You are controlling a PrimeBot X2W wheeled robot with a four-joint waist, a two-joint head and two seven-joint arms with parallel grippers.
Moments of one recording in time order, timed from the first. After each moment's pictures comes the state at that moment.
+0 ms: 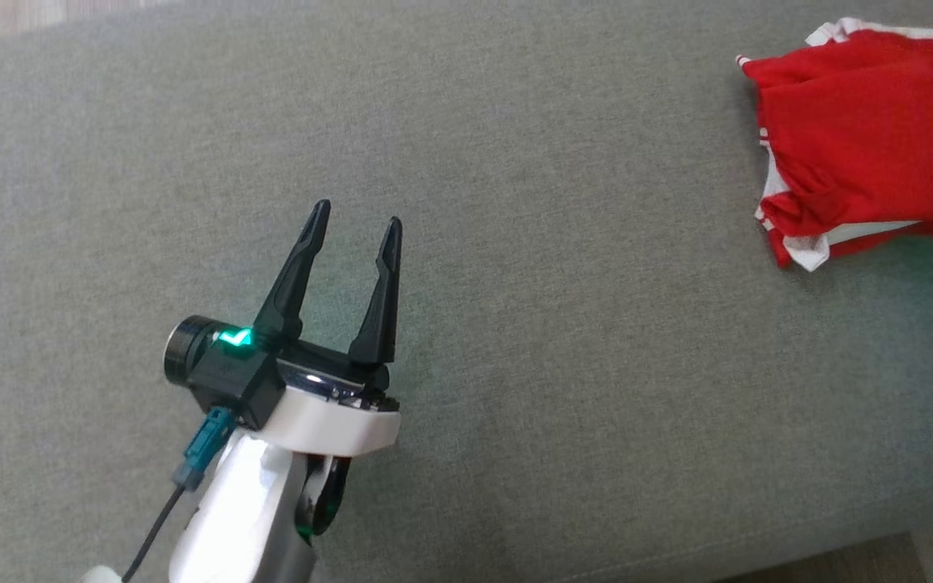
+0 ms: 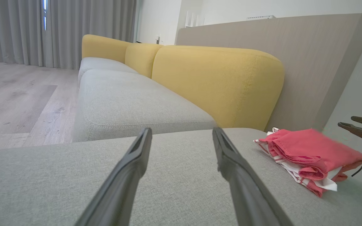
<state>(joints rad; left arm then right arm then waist) -0.29 0.05 -0.35 0.15 -0.23 -0.08 -0.26 -0.67 -0.44 -0.15 0.79 -0.12 0.12 -0.15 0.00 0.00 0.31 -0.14</state>
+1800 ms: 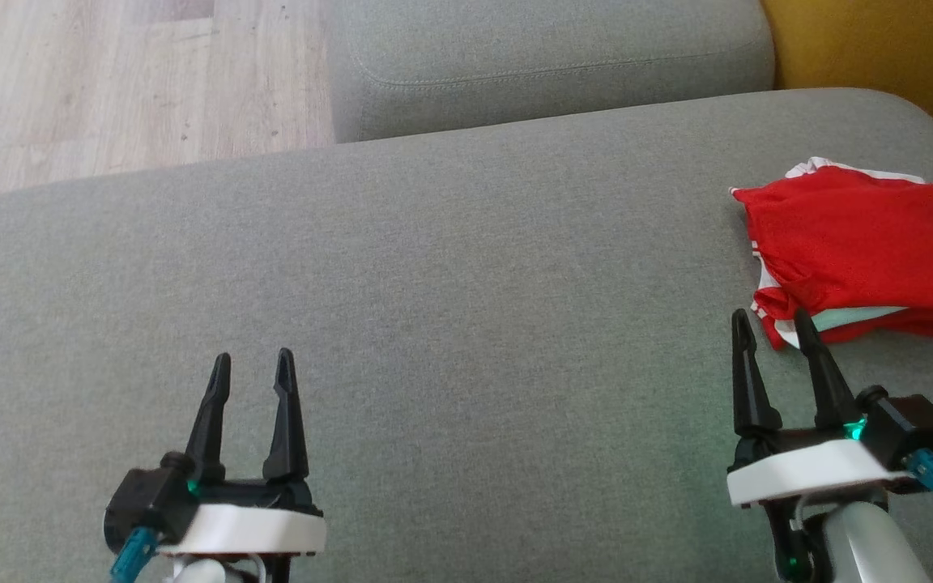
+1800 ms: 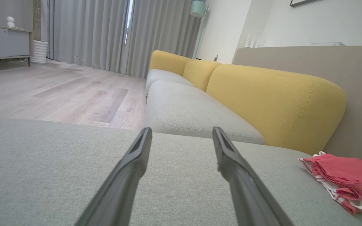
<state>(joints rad) -0.01 0.05 -0.17 0.17 -0.33 -0.06 -0.26 -0.05 -0.05 0.06 0.24 0.24 0.12 -0.25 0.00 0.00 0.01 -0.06</state>
